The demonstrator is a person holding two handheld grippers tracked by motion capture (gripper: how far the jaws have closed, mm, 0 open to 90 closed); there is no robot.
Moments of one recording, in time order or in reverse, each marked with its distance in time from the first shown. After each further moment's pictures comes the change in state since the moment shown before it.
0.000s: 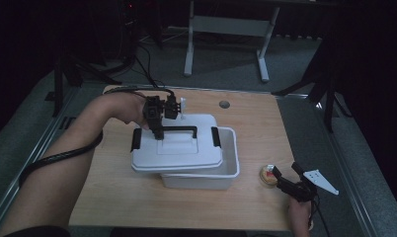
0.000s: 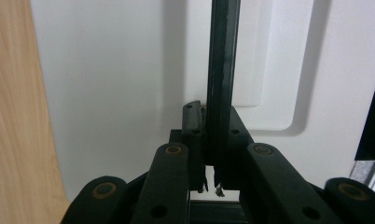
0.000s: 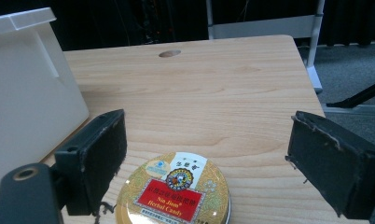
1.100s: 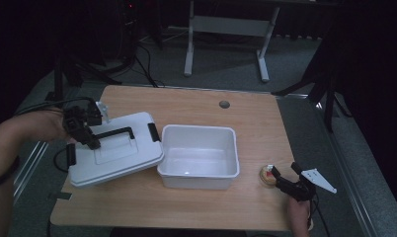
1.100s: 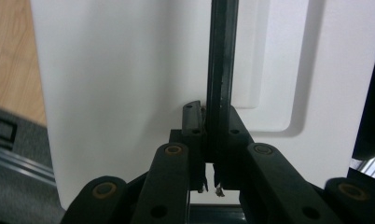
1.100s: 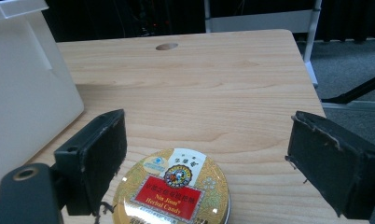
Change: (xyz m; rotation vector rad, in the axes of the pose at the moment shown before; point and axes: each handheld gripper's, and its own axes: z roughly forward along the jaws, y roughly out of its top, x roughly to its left) left arm -0.017 -0.169 0.014 -0.056 0.016 -0.298; right arm 0.002 0.001 0.003 0.029 -0.017 -0.015
